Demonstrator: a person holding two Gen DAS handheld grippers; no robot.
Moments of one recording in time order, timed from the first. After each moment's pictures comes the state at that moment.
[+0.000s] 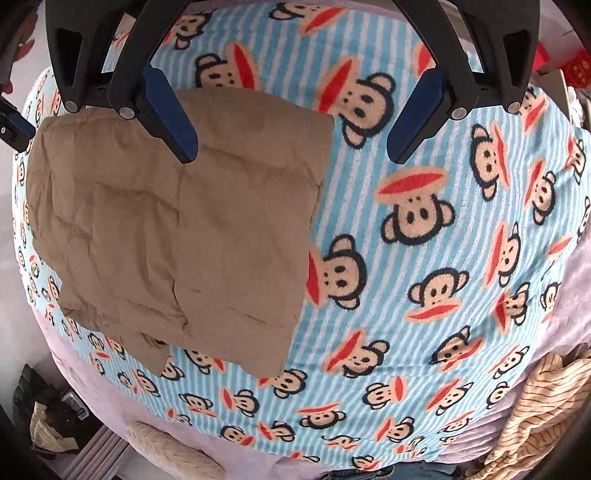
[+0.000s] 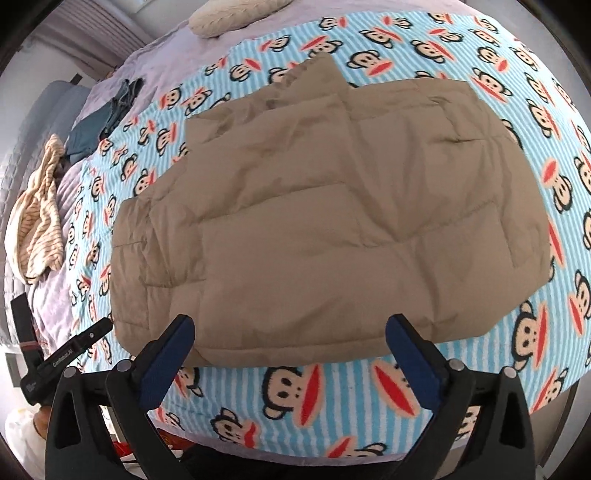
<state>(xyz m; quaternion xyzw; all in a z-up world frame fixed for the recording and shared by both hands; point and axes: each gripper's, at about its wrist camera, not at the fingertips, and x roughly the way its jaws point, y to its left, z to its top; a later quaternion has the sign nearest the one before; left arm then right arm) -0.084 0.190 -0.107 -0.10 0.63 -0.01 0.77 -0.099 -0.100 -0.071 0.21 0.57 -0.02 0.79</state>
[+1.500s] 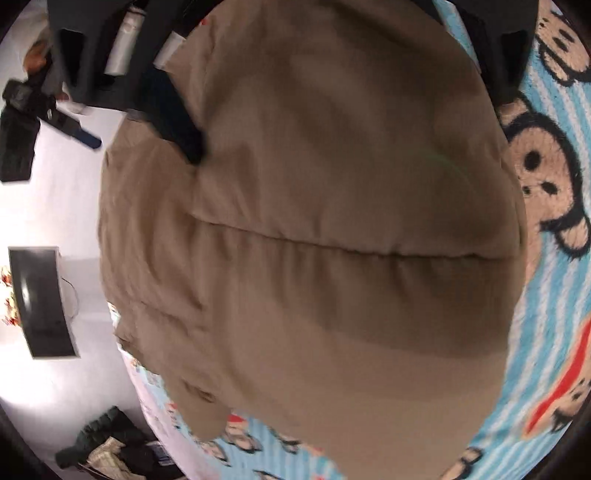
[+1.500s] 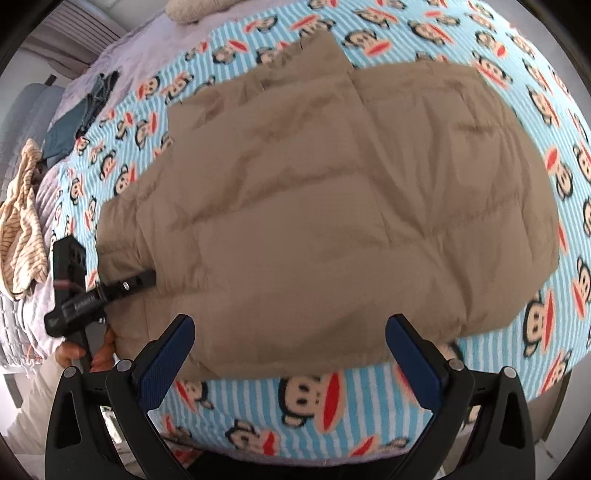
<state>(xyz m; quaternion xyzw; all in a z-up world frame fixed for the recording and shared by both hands) 0.029 0.149 -0.220 -0.20 0.68 -0.29 0.64 -0.071 -0.081 -0.084 0.21 0.60 -0.05 0.77</state>
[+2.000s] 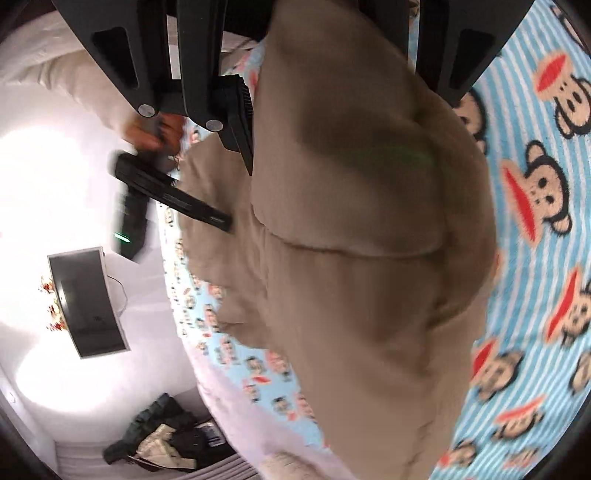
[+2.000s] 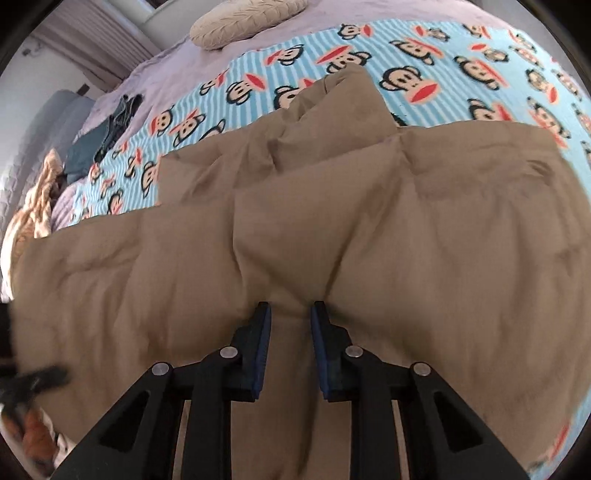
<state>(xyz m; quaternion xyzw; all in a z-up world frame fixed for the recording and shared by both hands) 0.009 0.112 -0.094 -0.23 0.62 -0.34 0.67 0.012 -0.116 -0.127 0.22 0.53 0.00 0.82</state>
